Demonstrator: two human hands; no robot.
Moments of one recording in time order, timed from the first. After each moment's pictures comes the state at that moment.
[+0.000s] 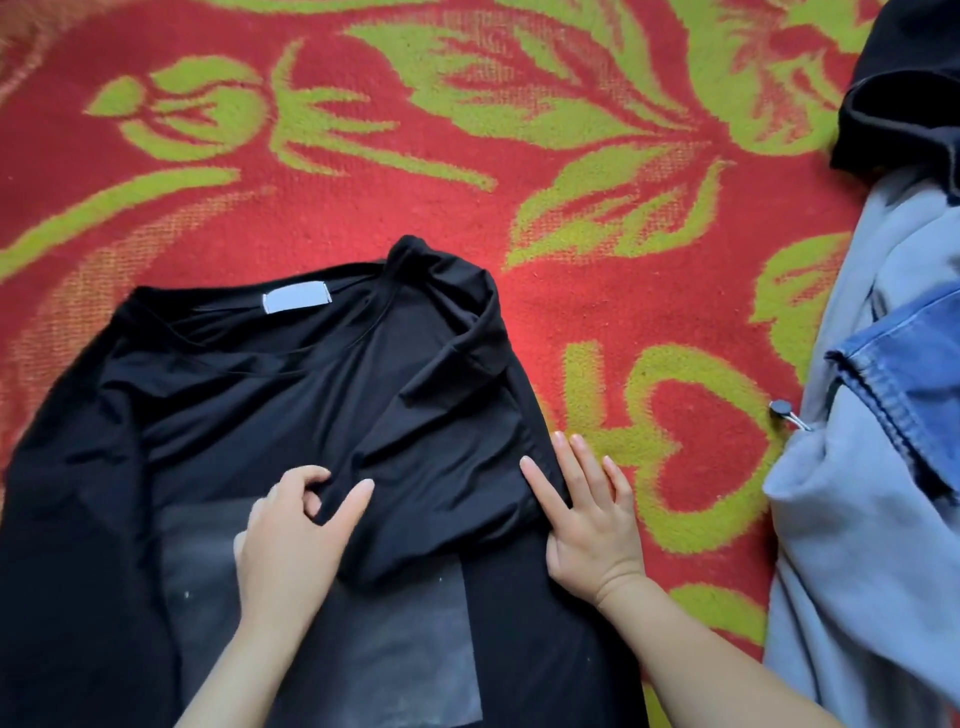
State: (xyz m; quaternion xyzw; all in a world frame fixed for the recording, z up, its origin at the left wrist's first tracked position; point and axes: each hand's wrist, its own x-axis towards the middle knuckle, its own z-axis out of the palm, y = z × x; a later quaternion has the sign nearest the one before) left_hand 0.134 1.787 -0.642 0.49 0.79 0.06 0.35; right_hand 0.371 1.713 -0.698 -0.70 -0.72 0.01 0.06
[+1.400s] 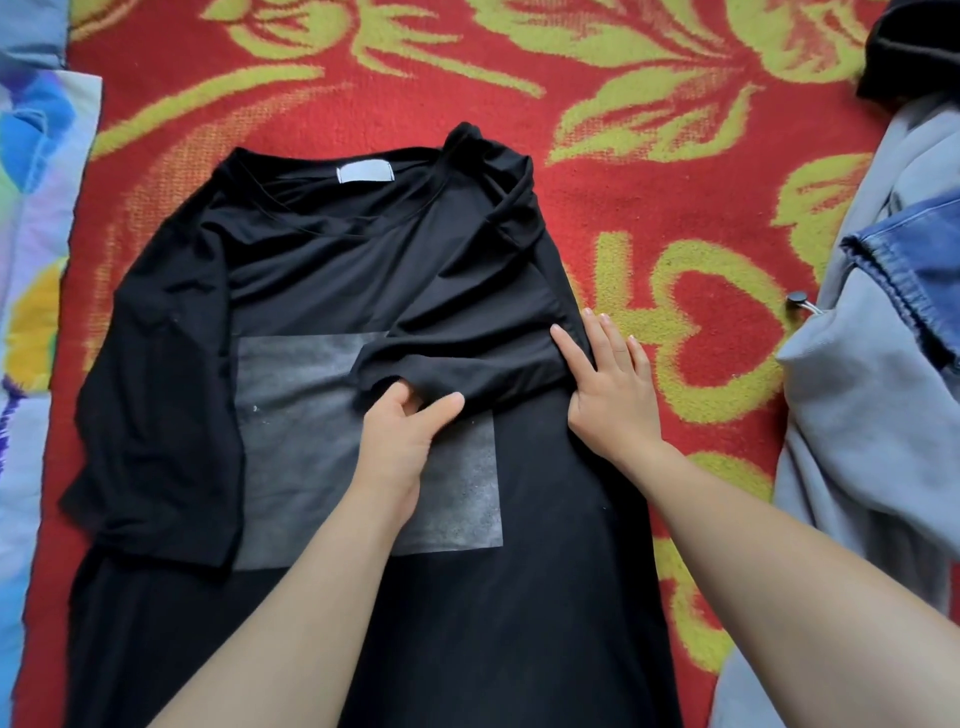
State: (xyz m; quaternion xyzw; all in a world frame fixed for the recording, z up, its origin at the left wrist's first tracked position) left_hand 0.159 1.712 -0.644 0.28 0.62 0.36 0.64; right_hand 0.364 1.705 -0.691 -0.72 -0.68 0.13 0.03
